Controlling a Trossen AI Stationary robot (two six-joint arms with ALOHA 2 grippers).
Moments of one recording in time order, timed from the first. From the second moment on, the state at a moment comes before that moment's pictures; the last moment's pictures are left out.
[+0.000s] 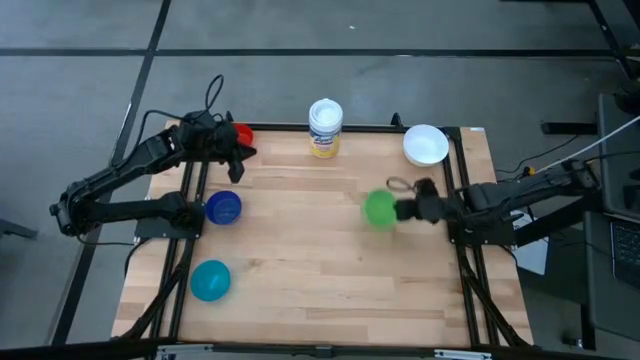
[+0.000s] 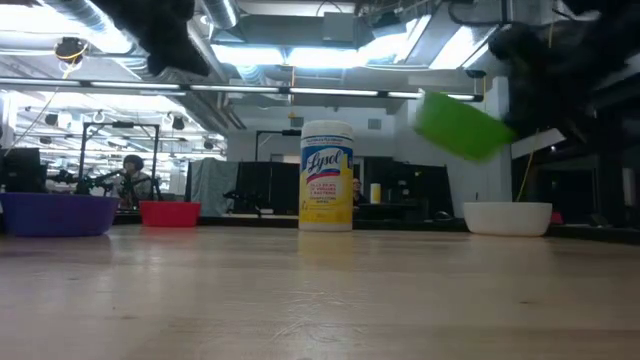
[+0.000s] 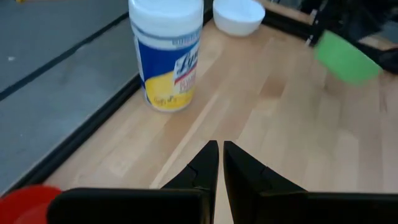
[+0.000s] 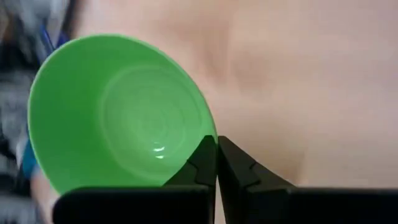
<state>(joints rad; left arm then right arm) 0.60 0.81 0.87 -0.62 0.15 -0.06 0.20 0.83 0.53 -0.53 0.48 1.41</state>
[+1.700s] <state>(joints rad) 0.61 0.84 0.87 -0.55 0.10 -0.01 -1.06 1.08 0.76 -0.77 0.33 0.76</state>
